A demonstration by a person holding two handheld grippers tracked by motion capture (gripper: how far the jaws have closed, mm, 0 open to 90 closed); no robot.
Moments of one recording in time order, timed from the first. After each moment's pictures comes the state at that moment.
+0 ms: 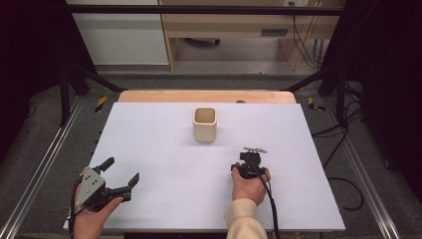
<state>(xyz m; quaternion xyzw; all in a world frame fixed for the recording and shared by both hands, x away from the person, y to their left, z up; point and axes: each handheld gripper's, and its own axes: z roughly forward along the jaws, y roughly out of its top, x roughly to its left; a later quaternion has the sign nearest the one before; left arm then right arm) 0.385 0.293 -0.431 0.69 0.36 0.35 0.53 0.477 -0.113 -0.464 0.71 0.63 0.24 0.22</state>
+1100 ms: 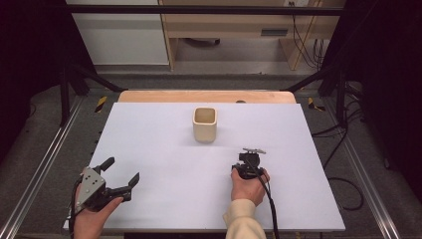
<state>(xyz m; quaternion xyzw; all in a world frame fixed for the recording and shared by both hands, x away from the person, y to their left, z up) 0.385 0.293 -0.430 0.69 0.36 0.35 0.53 0.476 -0.111 -0.468 0.71 0.63 0.23 0.22</state>
